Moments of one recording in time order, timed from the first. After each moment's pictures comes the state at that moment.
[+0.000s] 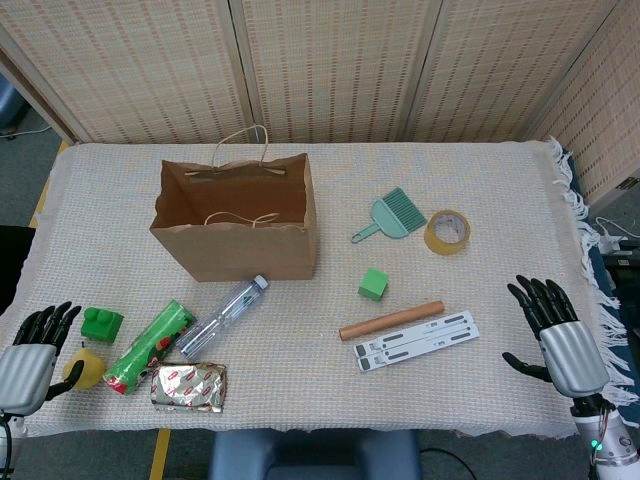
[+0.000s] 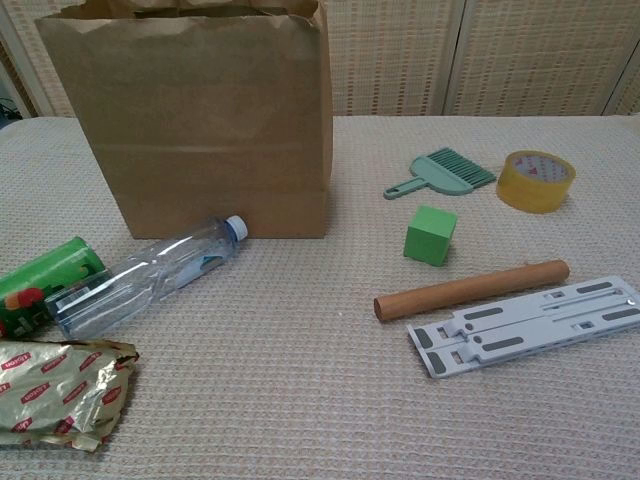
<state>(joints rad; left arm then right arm) -0.11 -1.10 0.00 -1.62 1.49 1.42 0.14 0.13 -1.18 0.01 -1.51 -1.68 1.55 0.08</state>
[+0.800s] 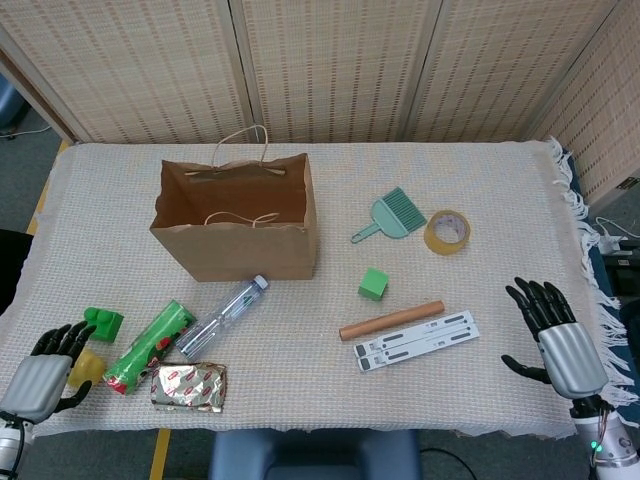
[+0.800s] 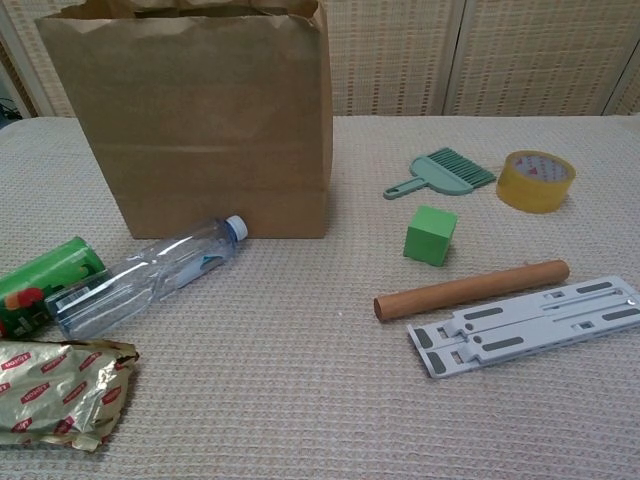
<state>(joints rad) -0.15 -1.04 0.06 -1.71 1.42 1.21 0.23 0.12 -1.17 0.00 -1.53 -1.68 1.53 0.08</state>
